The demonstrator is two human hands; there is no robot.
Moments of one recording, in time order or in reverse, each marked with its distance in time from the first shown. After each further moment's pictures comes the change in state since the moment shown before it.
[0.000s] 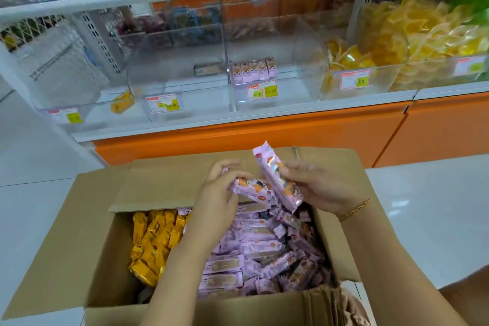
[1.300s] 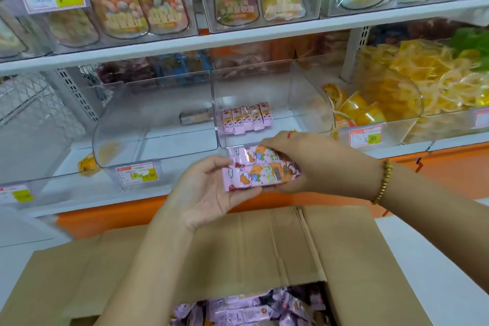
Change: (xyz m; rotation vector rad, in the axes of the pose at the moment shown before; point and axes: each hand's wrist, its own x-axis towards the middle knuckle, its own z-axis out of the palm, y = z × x) left_hand 0.185 0.031 -0.032 -1.319 -0.414 -0.753; right_hand 0.083 -0.162 -0.019 -1.777 0.166 -0.320
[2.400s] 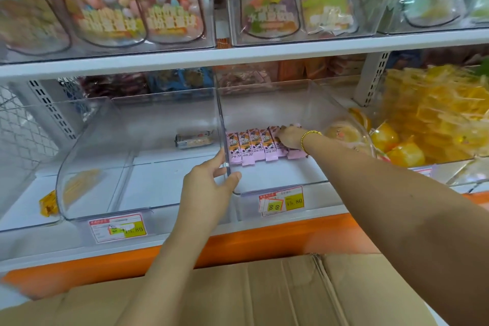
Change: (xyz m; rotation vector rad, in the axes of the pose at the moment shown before) left_hand 0.098 0.053 -0.056 1.238 0.589 0.664; right_hand 0.220 0.139 0.085 0.215 -0.267 0.662
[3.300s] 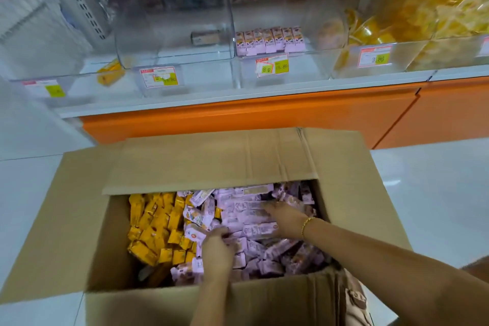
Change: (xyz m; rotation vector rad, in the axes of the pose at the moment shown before) left_hand -0.356 -0.157 0.072 0.128 -0.160 -0.656; right_hand -0.323 0.054 0.303 -0.201 -0.535 -0.328
